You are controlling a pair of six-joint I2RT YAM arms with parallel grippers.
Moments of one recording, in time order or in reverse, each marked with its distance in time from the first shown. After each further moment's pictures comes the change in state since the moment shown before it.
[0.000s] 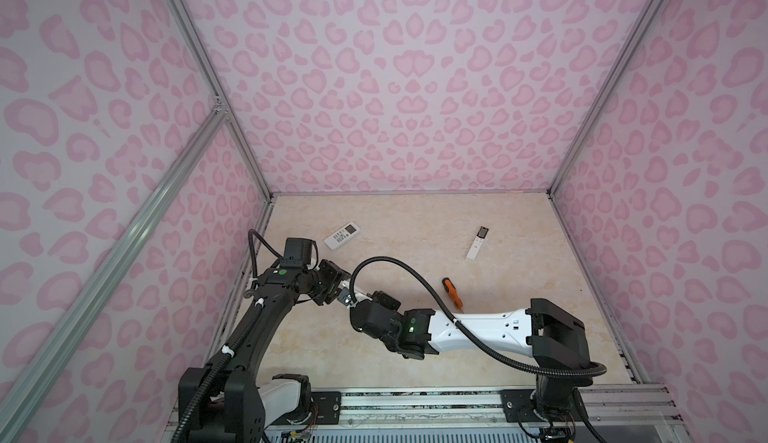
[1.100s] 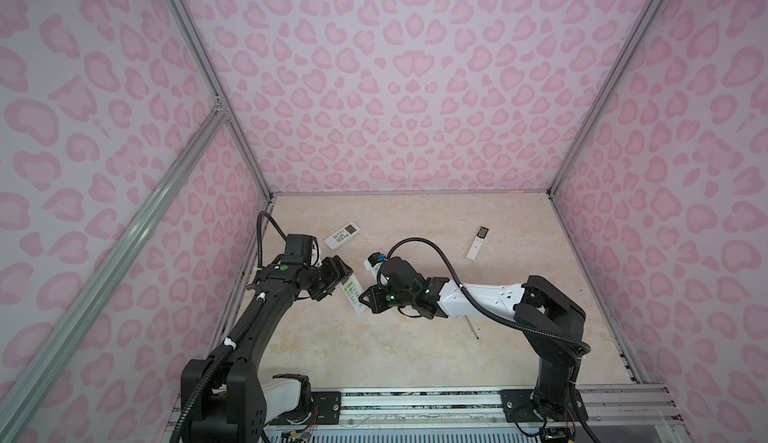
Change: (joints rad) left arm 0.006 0.024 0.054 -0.007 -0.076 0.320; right arm -0.282 0.017 -0.089 0.196 -0.779 0.618
